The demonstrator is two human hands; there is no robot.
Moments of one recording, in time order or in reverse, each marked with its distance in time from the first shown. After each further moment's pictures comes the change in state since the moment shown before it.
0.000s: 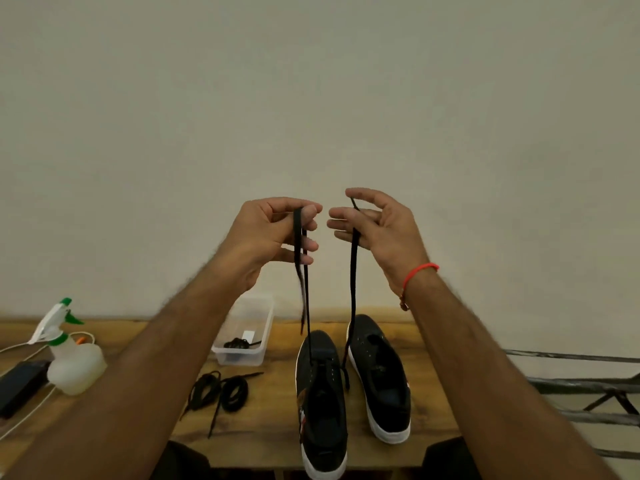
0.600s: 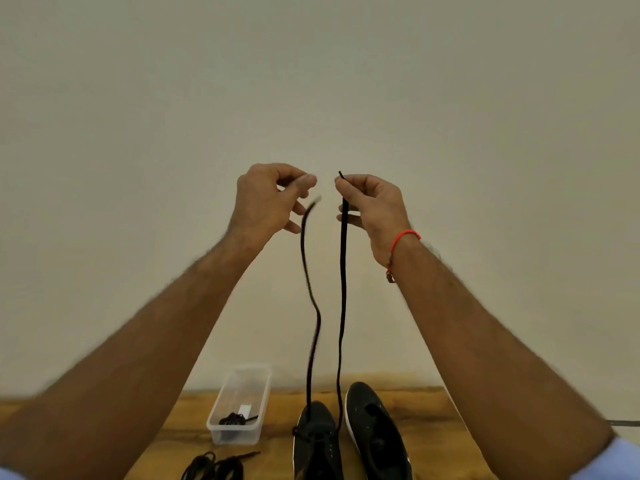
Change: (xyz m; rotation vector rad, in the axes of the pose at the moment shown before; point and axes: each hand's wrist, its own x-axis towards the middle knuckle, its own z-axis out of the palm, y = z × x) left_hand 0.043 0.125 0.013 0.350 0.276 0.515; right_hand 0.067 -0.111 0.004 0.036 0.140 -0.177
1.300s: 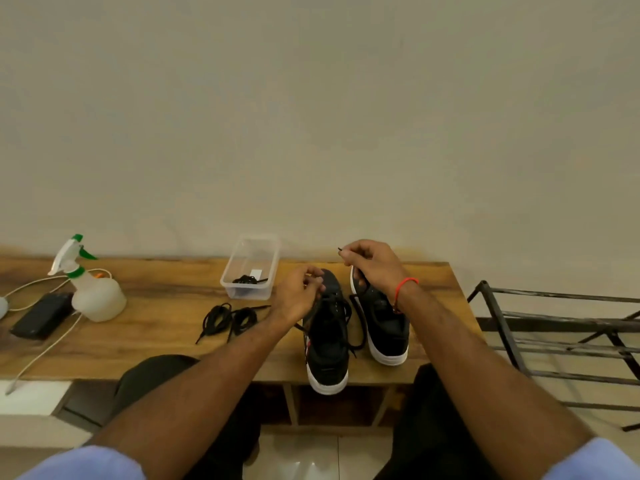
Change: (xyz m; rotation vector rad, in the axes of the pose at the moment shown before) left_hand -0.268 -0.245 0.082 0.154 -0.409 -0.680; right_hand -0.161 0.244 -0.063 -0.437 -0.244 0.515
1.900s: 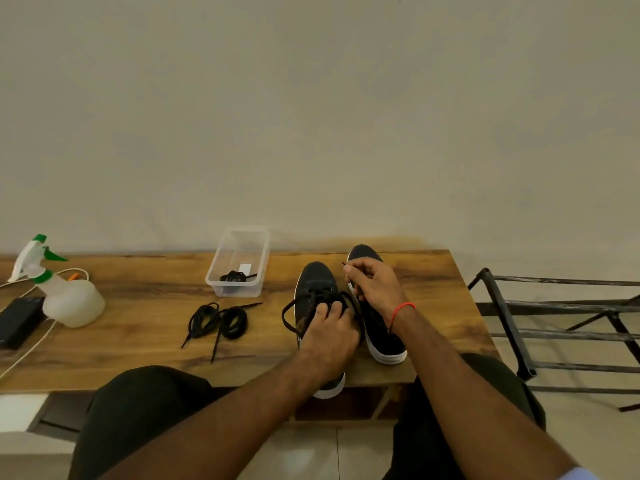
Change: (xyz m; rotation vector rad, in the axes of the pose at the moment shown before) left_hand -0.050 0.013 0.068 1.349 -0.371 0.525; right_hand 0.005 0.070 0.013 0.105 0.092 0.078
